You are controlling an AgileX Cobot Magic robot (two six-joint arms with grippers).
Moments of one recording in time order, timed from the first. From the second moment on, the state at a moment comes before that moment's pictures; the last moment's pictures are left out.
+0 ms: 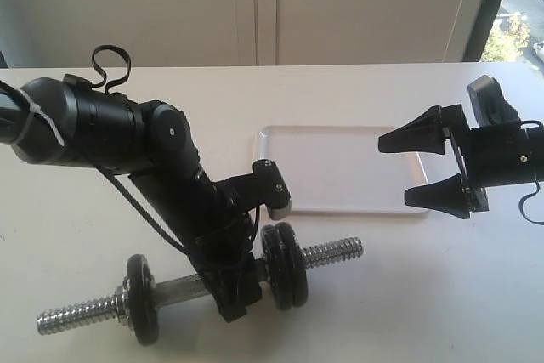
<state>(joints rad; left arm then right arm) -0.72 1.86 -1.13 -0.57 0.72 1.04 -0.23 1.96 -0.97 1.32 1.21 -1.01</state>
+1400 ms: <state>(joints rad) -0.72 1.69 -1.15 -0.39 0.74 0.90 -0.23 1.96 -0.97 1.35 1.21 -1.01</state>
